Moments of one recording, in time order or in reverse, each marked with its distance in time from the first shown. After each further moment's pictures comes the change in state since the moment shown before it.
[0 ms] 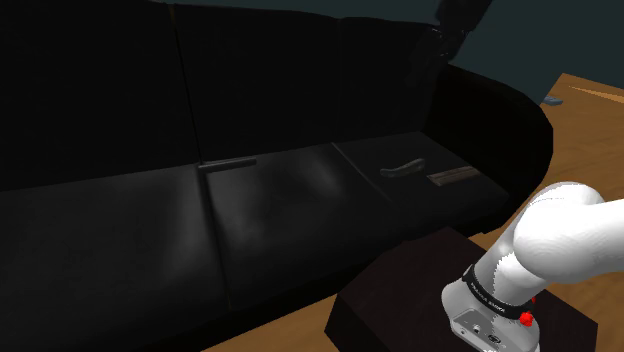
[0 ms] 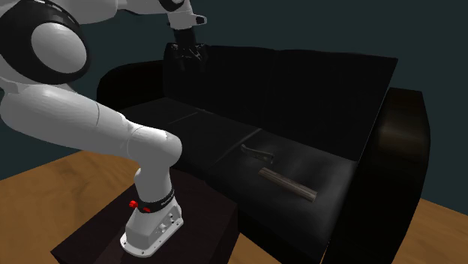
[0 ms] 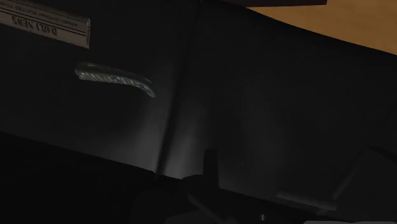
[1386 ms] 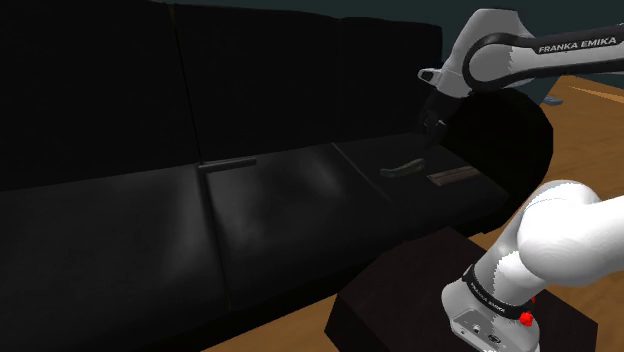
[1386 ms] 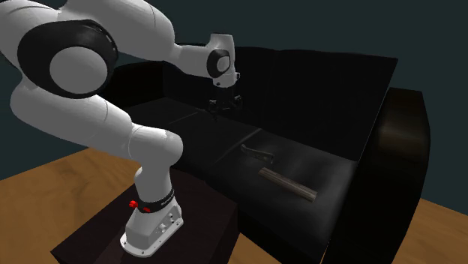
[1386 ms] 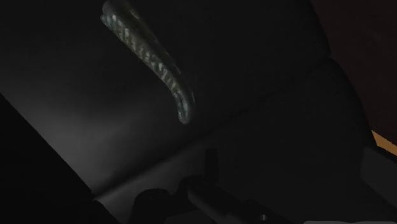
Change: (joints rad) arm 0.090 0.060 -0.481 -0.402 -0.292 0.407 -0.872
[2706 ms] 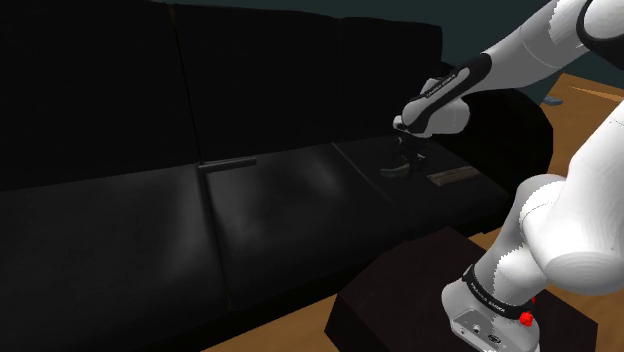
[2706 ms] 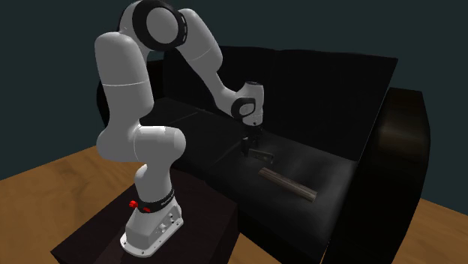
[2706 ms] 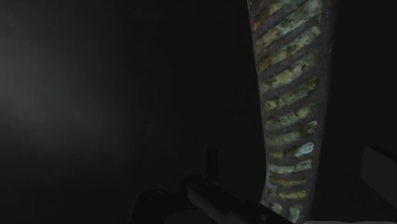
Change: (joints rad) arm 0.334 0.749 -0.517 0.116 0.323 0.532 -0.990
